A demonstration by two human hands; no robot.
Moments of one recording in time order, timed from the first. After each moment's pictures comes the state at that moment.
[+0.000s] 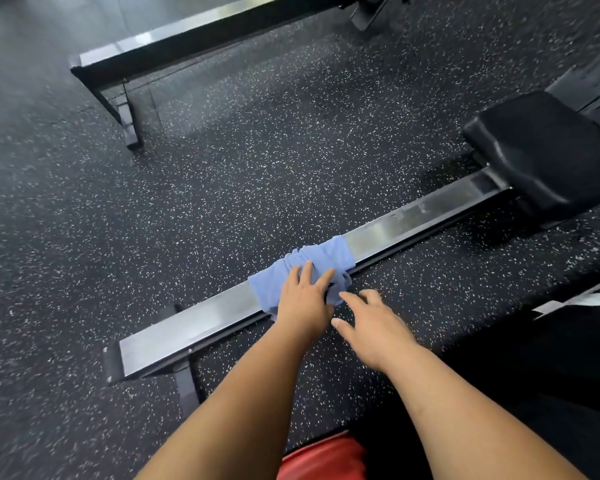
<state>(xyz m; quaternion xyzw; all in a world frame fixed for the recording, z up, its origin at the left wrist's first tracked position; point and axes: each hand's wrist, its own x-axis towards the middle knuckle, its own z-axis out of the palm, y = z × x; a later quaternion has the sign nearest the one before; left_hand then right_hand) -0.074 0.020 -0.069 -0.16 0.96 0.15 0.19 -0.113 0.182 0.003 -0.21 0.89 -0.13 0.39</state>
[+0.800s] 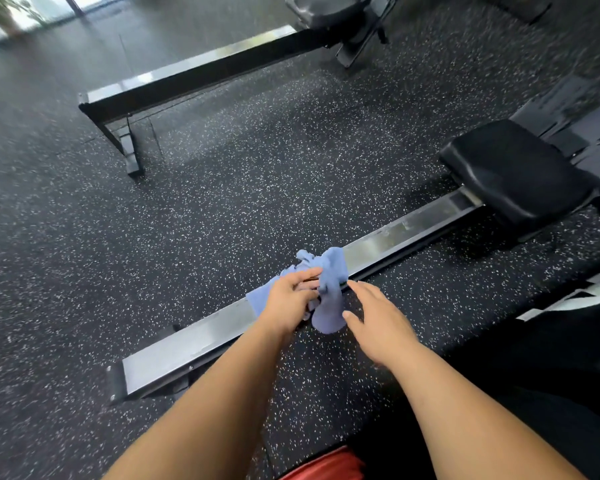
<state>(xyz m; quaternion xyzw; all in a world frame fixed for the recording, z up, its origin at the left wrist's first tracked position) -0.077 0.010 0.010 -0.34 0.65 0.68 0.08 -0.126 0.199 0.028 -0.19 0.90 -0.23 0.31</state>
